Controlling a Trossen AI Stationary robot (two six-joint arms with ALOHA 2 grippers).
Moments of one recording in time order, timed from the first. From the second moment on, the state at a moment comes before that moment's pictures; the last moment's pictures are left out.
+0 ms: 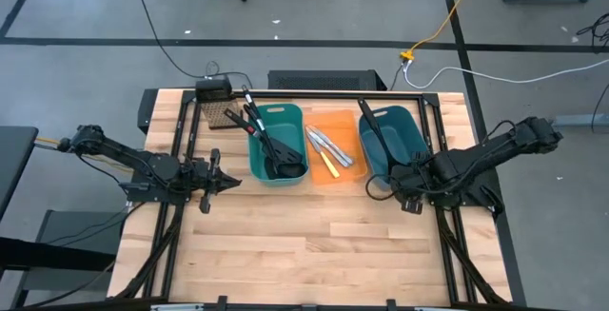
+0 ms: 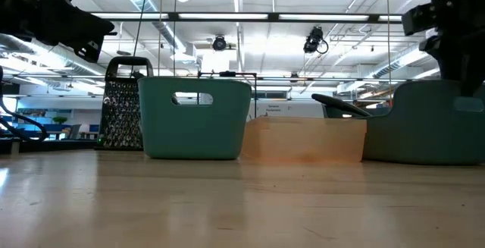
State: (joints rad) left arm -0.38 0.26 0.10 0.07 -0.34 -0.12; right arm 0.35 1.10 0.82 -1.26 0.22 0.56
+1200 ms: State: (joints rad) left arm -0.38 0.26 0.10 0.07 -0.34 -0.12; right arm 0.24 1.10 0.76 -1.05 0.14 0.49
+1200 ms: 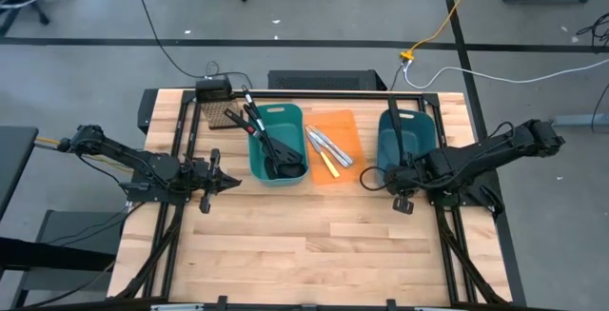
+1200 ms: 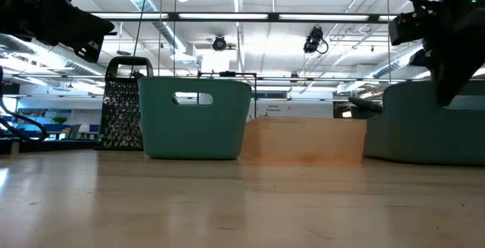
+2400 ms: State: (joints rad) left arm -0.38 0.26 0.10 0.07 -0.34 -0.12; right arm 0.24 1.10 0.83 -1.06 0.22 0.42
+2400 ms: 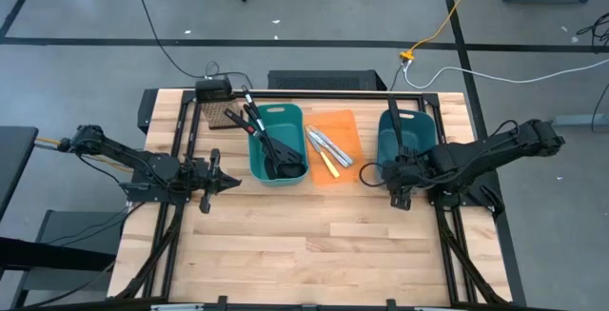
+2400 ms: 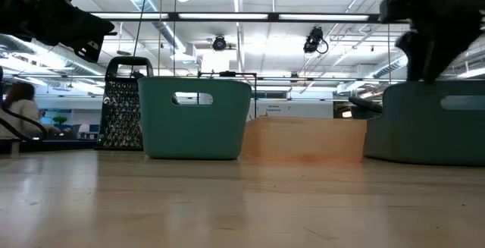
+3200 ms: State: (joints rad) left arm -0.38 0.26 0.10 0.07 -0.34 -0.12; right arm 0.08 1.43 1.03 -0.75 0.28 0.06
